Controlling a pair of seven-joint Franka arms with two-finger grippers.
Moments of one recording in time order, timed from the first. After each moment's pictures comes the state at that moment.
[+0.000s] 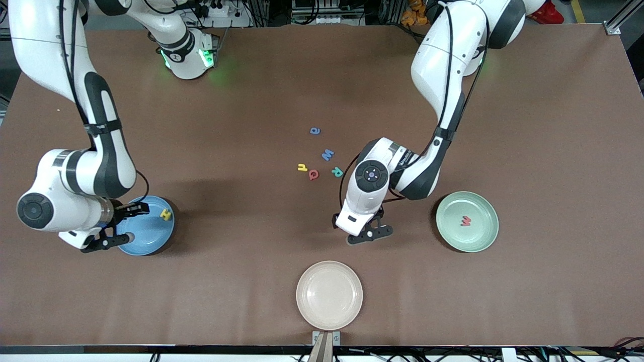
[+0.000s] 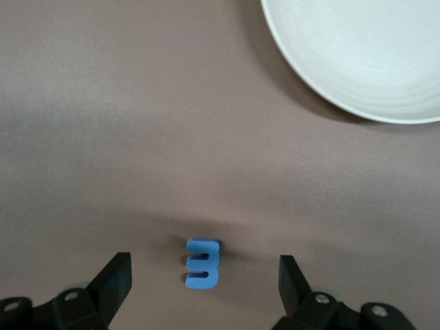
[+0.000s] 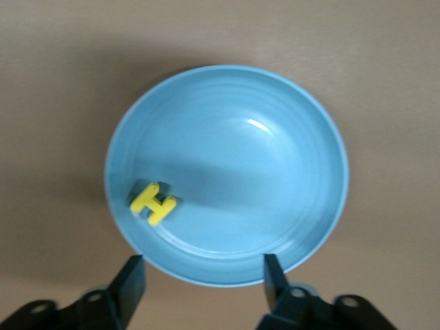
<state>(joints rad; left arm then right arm) -0.66 0.93 0.06 -1.23 -0.05 2.24 -0.84 0.10 0.60 -0.20 -1.61 0.06 2.00 -0.33</state>
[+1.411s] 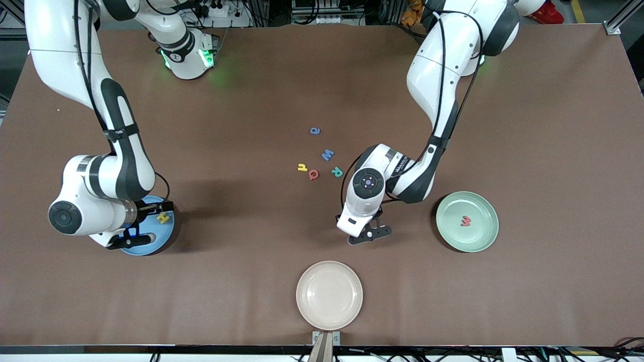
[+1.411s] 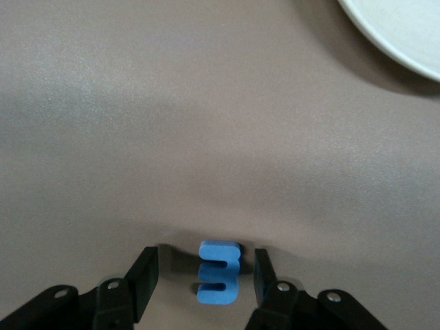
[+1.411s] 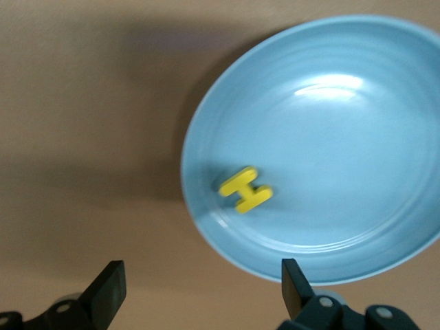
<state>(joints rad) -0.66 0.97 0.06 -1.23 -0.05 2.24 -0.85 0.17 0.64 -0.18 -1.60 0.13 1.90 -0.19</state>
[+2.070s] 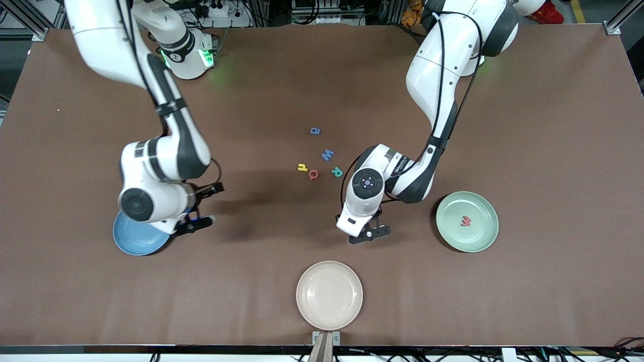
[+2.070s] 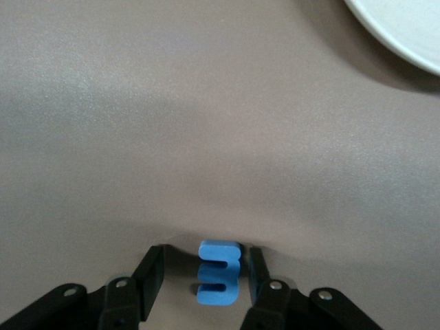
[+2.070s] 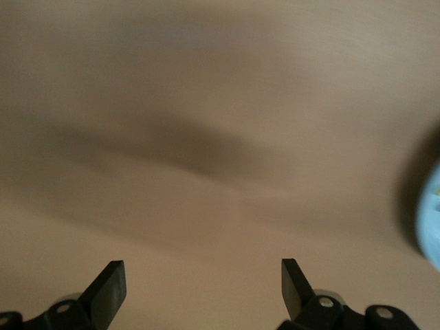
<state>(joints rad) -0.66 0.98 0.06 -1.23 -0.05 2.24 -0.85 0.44 0.57 -0.16 -1.61 0.20 1.84 -0.14</state>
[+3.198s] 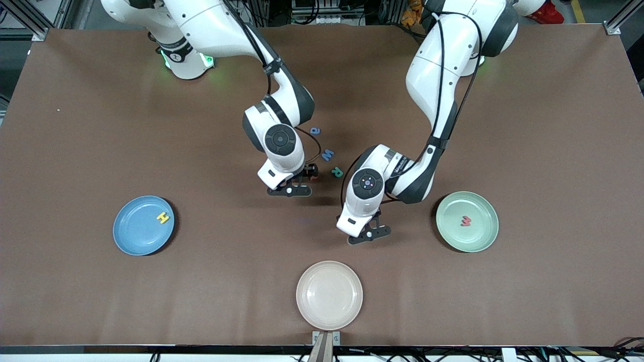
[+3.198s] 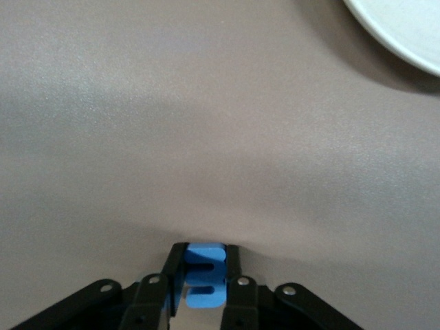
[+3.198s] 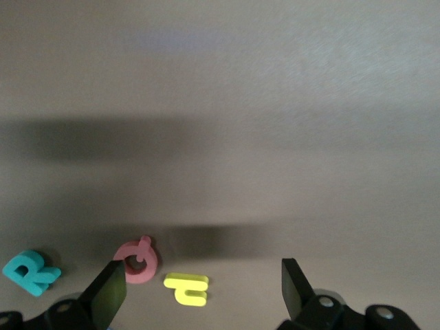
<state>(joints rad) -0.66 0.98 0.07 -1.22 -0.05 2.24 -0.84 0.84 0.67 -0.16 -1.64 0.20 2.21 0.60</state>
